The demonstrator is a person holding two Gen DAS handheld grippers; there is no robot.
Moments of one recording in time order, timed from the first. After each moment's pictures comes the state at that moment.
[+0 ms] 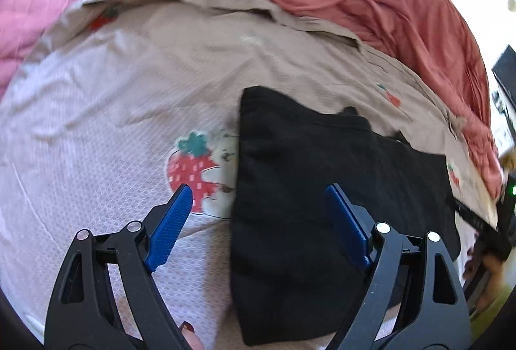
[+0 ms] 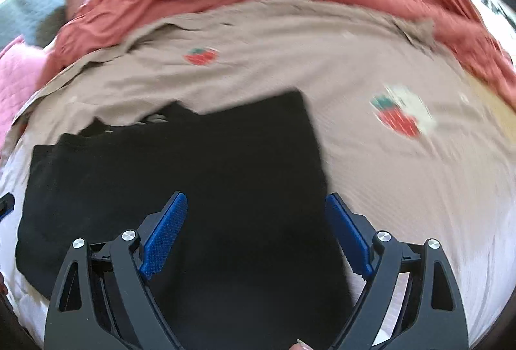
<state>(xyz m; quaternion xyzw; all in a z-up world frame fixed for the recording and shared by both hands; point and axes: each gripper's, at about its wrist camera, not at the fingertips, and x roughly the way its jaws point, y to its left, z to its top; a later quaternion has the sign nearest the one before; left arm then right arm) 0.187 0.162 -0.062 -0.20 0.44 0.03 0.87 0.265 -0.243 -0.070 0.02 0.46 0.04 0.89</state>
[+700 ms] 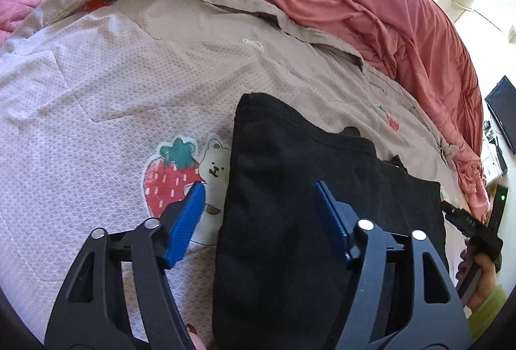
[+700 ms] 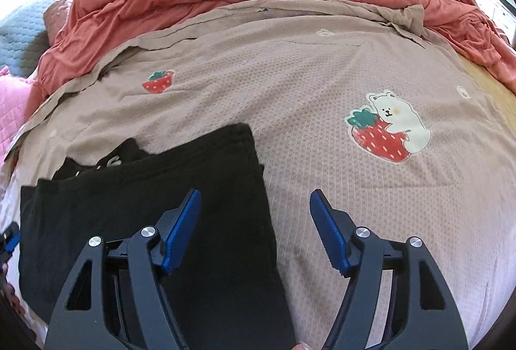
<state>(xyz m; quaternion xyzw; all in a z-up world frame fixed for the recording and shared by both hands) 0.201 0.165 -0.082 -0.25 0.41 0.02 0.88 0.319 -0.271 -0.070 0.05 0.46 0.03 0.89</state>
